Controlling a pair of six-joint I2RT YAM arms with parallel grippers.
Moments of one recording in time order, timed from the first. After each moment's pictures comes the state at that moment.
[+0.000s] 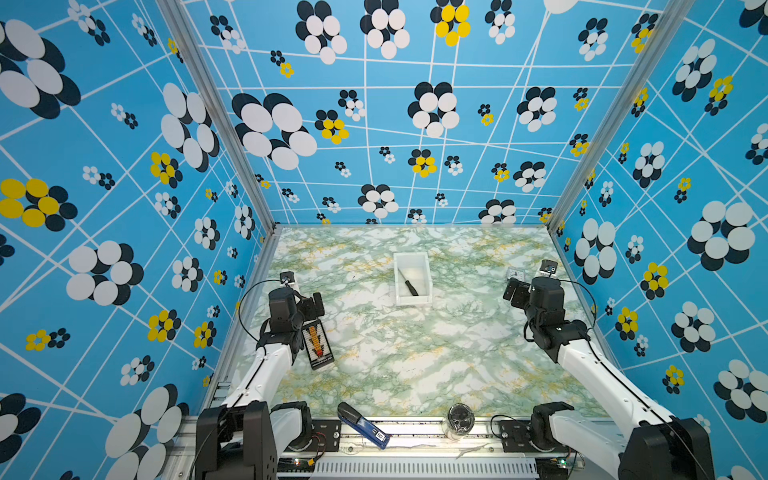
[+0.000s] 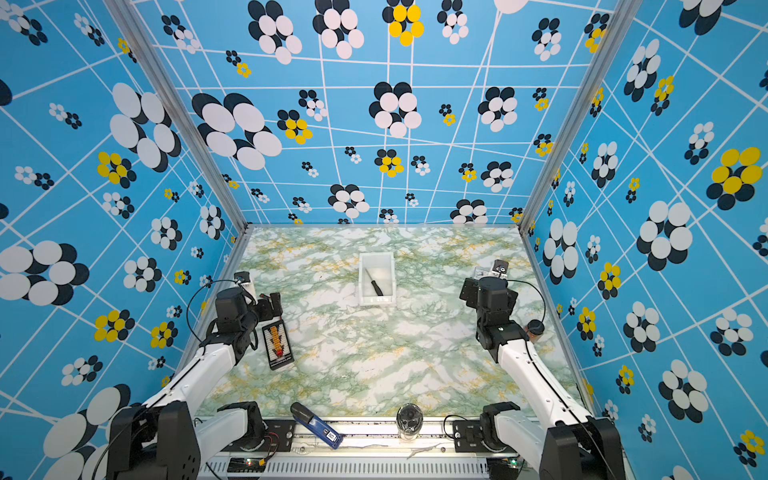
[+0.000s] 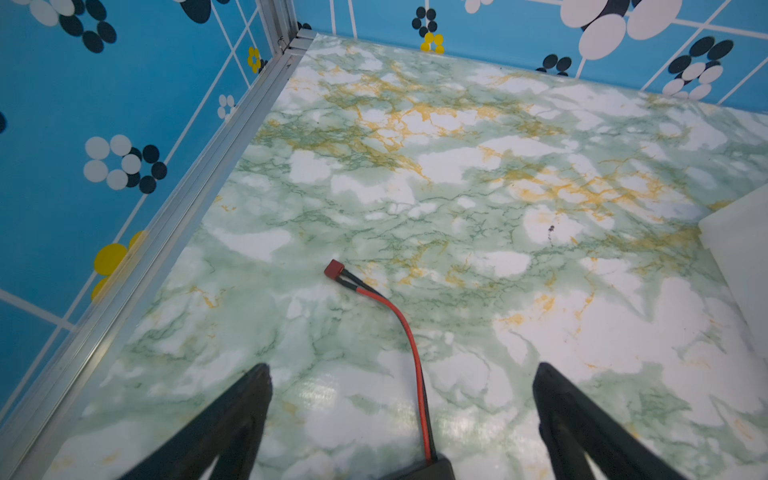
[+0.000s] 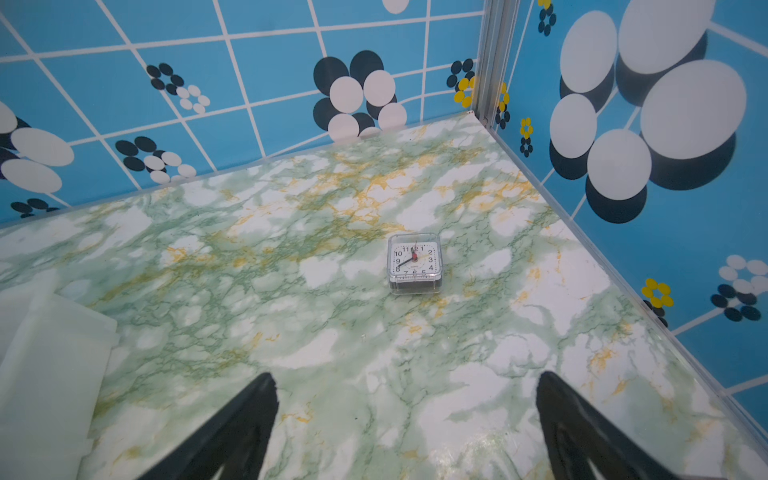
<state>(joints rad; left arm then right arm) 0.12 1.17 0.47 0.16 0.02 -0.11 0.15 1.04 0.59 0.00 0.40 0.24</state>
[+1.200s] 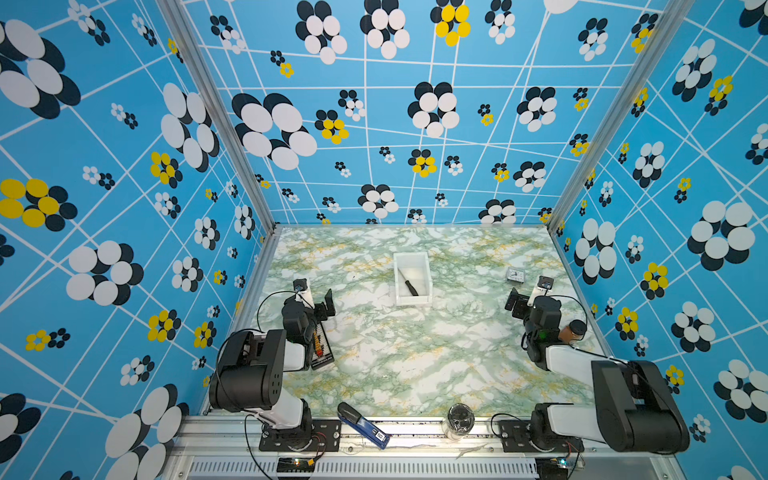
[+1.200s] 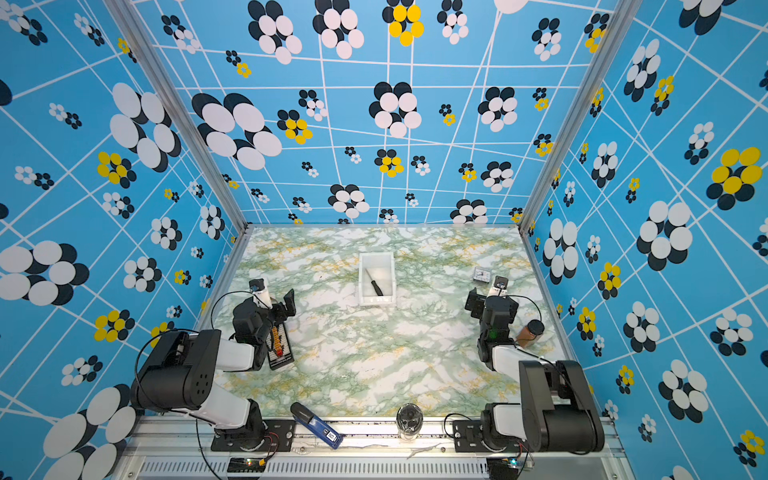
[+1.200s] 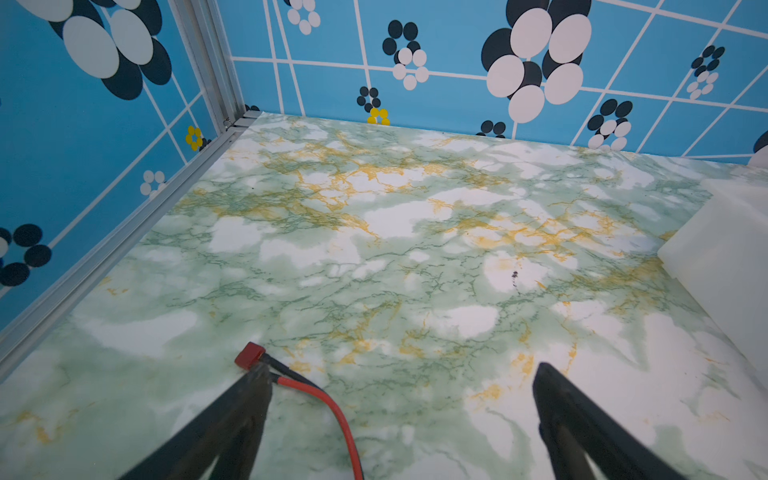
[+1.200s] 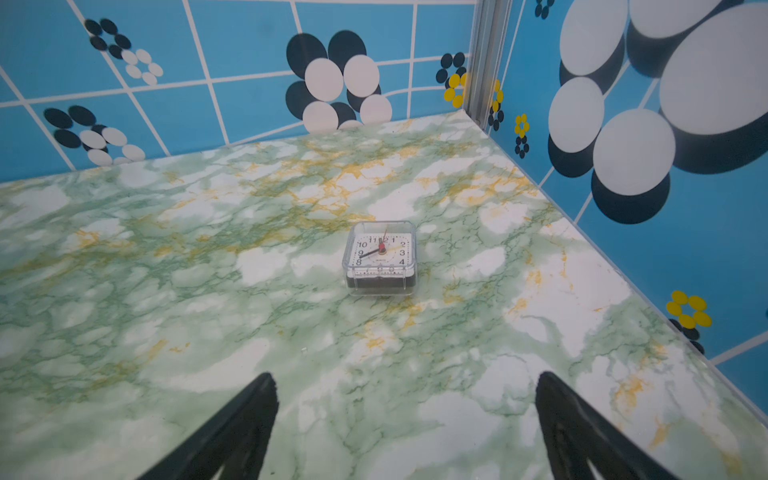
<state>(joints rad) 0.06 1.55 0.26 1.03 0.07 -0.08 0.01 1.41 0.31 0.72 0.28 0.10</state>
